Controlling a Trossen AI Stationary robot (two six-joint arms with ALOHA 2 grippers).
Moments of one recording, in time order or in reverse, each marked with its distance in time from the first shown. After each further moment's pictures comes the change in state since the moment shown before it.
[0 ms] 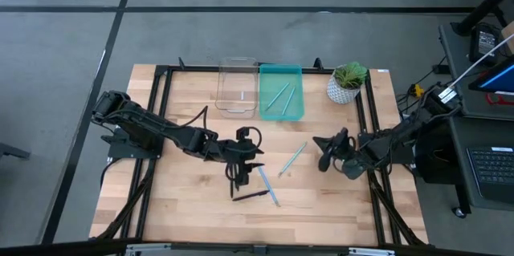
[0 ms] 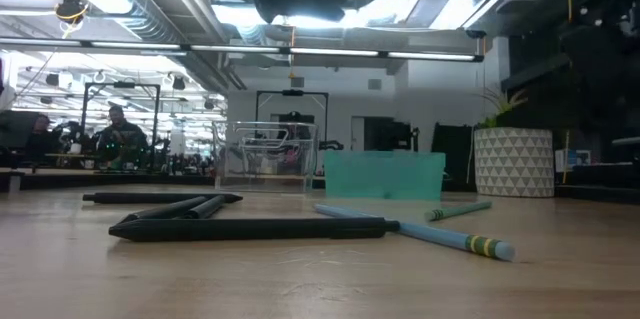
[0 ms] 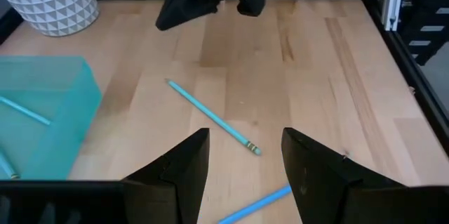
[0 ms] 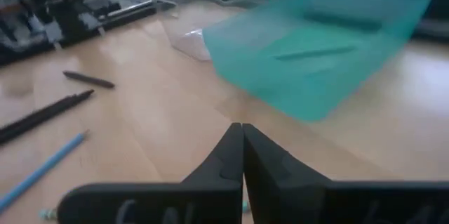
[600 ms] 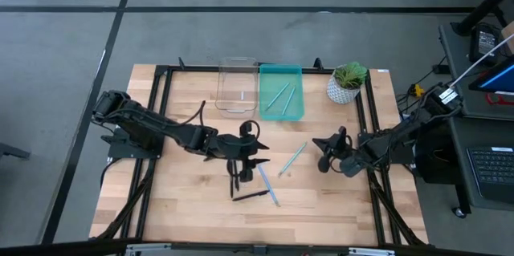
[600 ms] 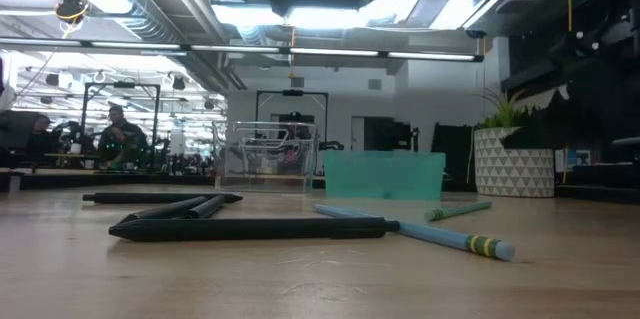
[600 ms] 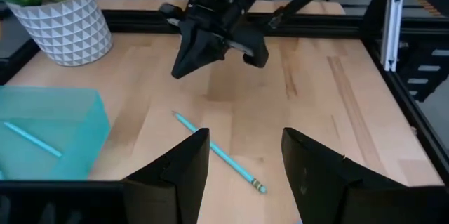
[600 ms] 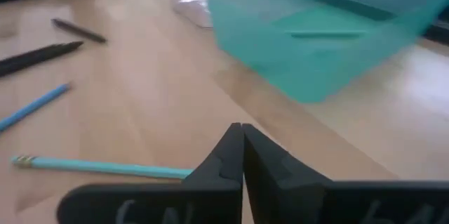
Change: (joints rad) left arm 0.030 0.000 0.000 0.115 -0.005 0.019; right arm -0.045 0.001 -0.030 -0.028 -0.114 -0.083
